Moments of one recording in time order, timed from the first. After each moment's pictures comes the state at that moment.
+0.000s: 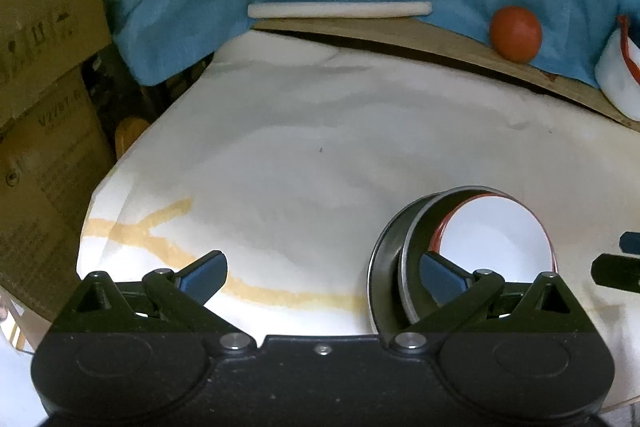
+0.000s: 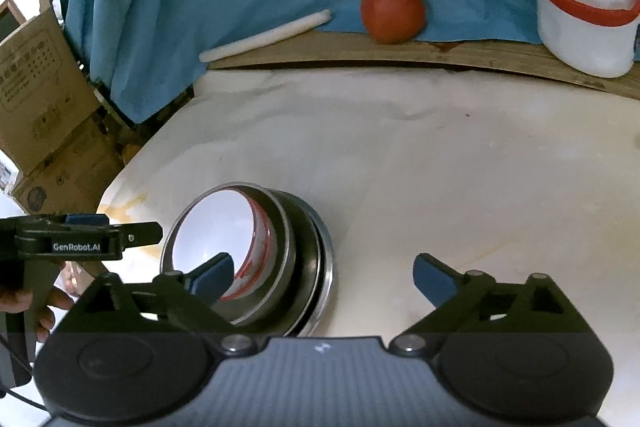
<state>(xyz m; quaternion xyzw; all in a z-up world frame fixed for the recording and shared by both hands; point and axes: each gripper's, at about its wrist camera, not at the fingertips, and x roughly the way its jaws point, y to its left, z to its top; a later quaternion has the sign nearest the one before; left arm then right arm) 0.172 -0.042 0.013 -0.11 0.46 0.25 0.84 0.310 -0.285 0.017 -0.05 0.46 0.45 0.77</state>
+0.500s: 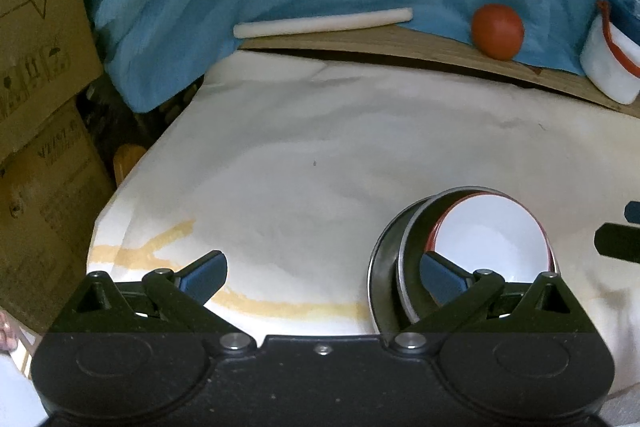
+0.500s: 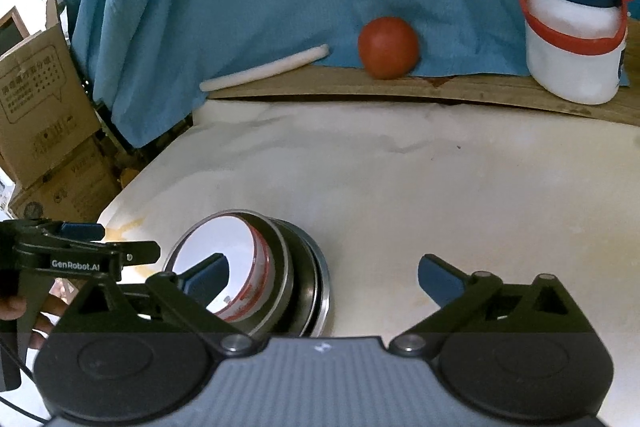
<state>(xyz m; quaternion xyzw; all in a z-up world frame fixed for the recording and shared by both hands) 0.169 -0.049 0.020 -0.08 0.45 0.24 0.86 0.303 -0.289 0.023 -0.04 0.41 0.44 0.80</state>
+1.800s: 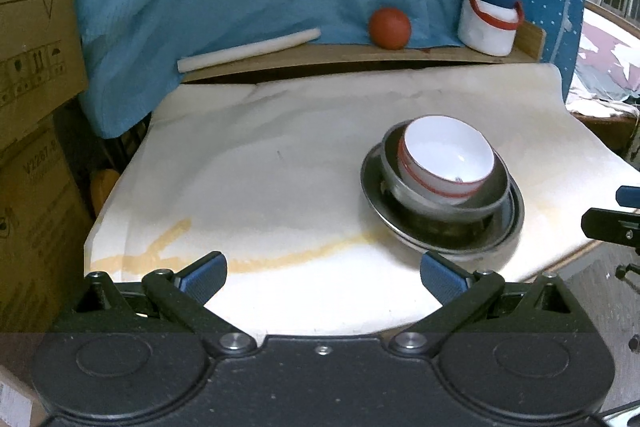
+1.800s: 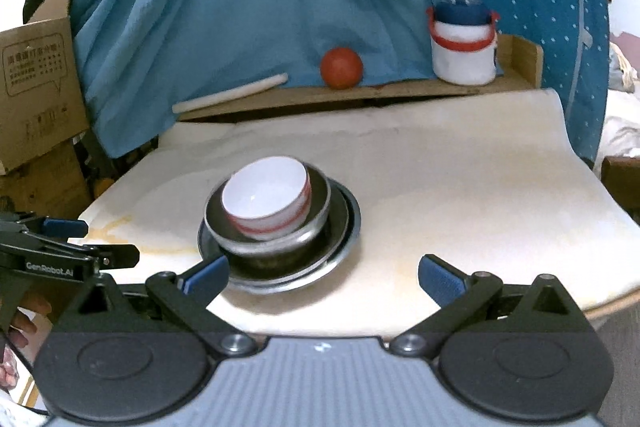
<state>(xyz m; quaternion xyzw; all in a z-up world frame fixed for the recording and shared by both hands) 0.057 -0.018 0.004 -0.01 0.38 0.05 0.92 0.109 -0.307 0.021 -0.01 0.33 0.28 0.90</state>
